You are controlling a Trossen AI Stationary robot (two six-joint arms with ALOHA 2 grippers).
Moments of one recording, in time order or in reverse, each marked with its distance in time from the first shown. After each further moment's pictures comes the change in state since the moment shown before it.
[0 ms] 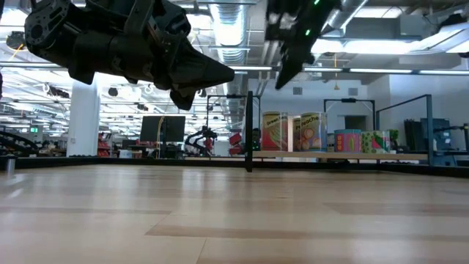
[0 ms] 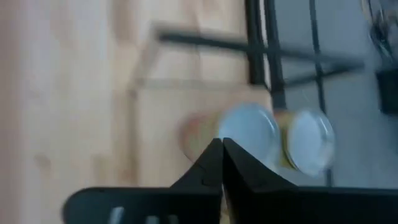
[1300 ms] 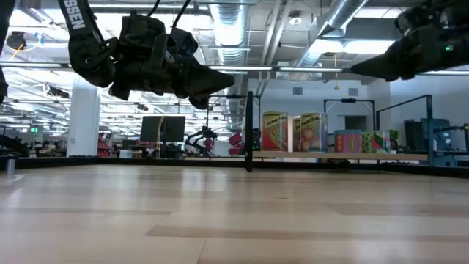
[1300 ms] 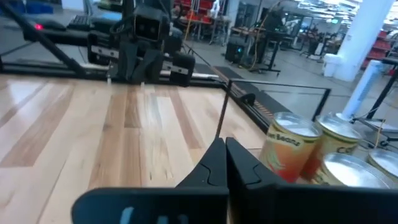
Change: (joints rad) left arm 0.400 0.000 0.000 0.074 0.513 0.157; right arm 0.253 -1.327 -1.303 0.885 -0.054 0.301
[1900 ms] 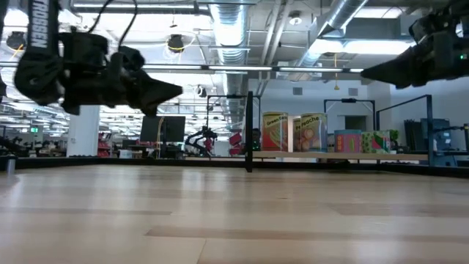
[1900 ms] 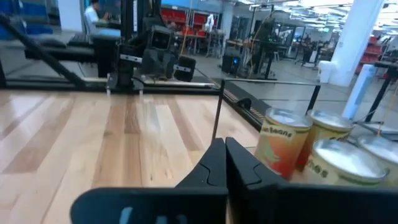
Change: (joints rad) left arm 0.242 -0.051 -0.388 0.488 0.011 -0.093; right arm -0.012 -0.304 -0.066 -0.177 0.003 0.029
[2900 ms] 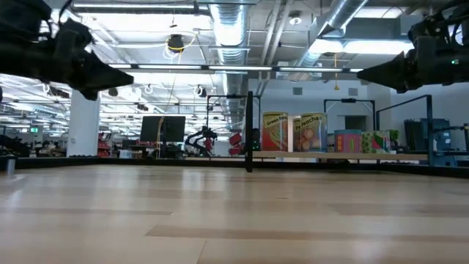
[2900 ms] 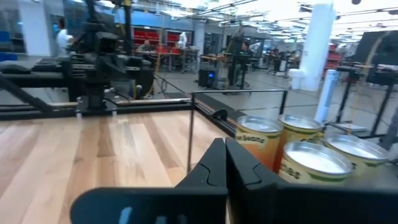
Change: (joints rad) left arm -0.336 -1.413 -0.121 -1.422 -0.675 0.074; right arm -0.019 -0.001 -0.079 0.137 0.085 0.042
